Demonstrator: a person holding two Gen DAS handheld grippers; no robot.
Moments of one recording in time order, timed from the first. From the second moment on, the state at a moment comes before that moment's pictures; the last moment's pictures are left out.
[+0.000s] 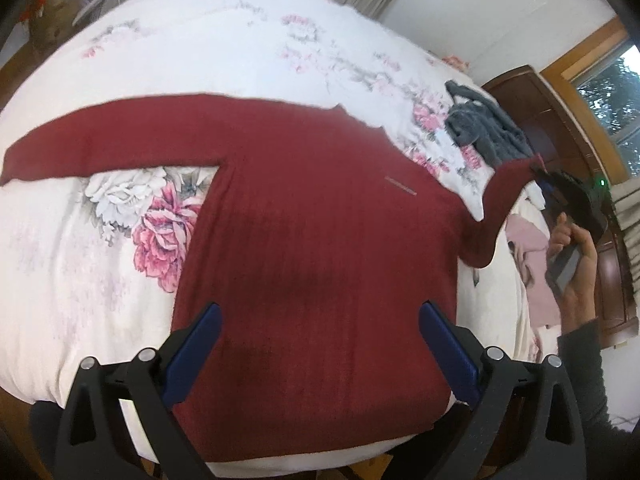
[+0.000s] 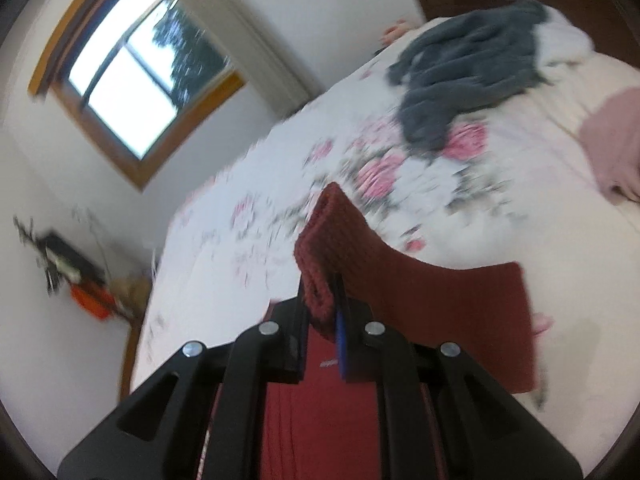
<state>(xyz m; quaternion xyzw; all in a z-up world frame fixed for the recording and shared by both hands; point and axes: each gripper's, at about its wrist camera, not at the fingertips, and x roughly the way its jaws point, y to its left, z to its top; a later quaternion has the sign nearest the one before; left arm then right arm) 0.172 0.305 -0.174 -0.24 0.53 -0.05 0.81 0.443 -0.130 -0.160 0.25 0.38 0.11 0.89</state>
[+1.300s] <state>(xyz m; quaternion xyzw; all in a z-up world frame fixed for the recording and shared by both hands) 0.463 0.210 -0.373 -0.46 0.61 -0.15 0.62 0.209 -0.103 -0.270 0.24 0.51 0.13 0.82</state>
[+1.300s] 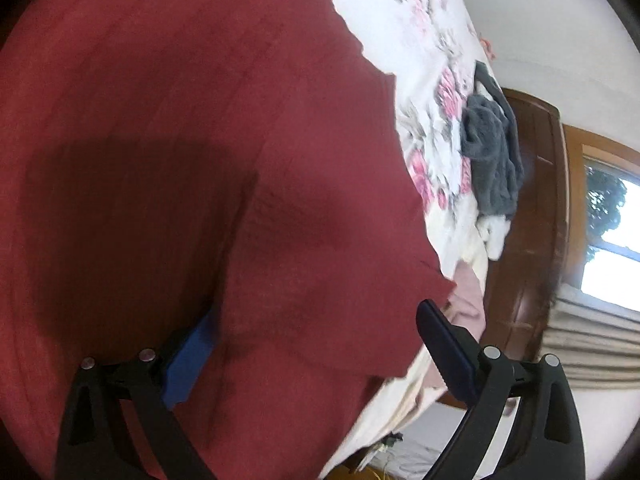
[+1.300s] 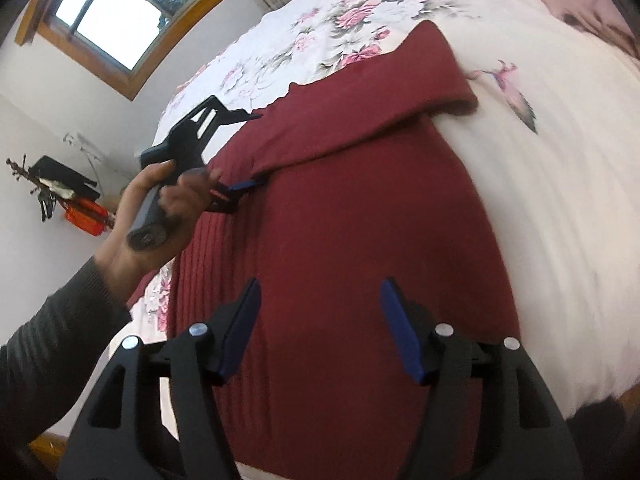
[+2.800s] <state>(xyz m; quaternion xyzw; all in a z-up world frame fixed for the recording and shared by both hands) 0.451 0.351 -0.296 -0.33 0.53 -0.10 0.78 0.199 -0.058 -0.264 0.27 0.52 0.16 0.80</state>
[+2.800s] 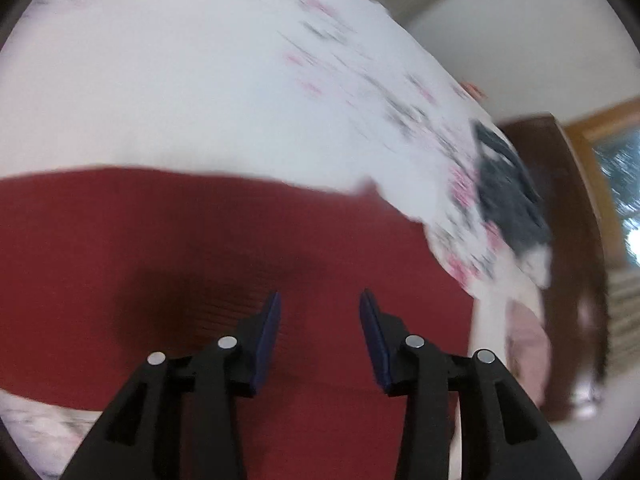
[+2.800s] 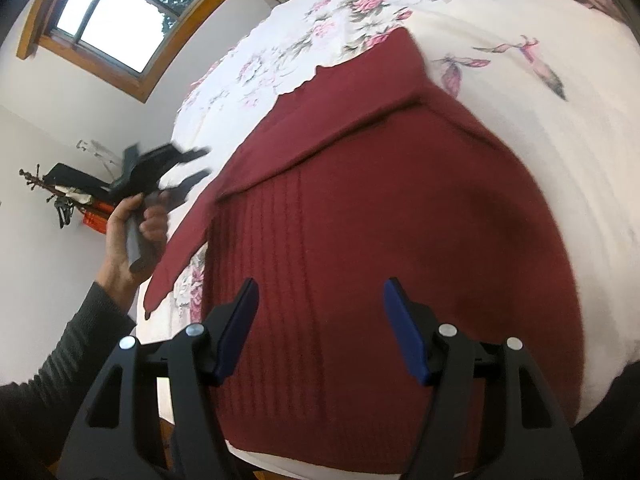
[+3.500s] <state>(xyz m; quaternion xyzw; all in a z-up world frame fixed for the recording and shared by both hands) 0.303 0.553 -0.292 -0.42 0.46 0.04 0.78 0.175 -0.018 -0.211 0.23 0.50 0.20 0.81</state>
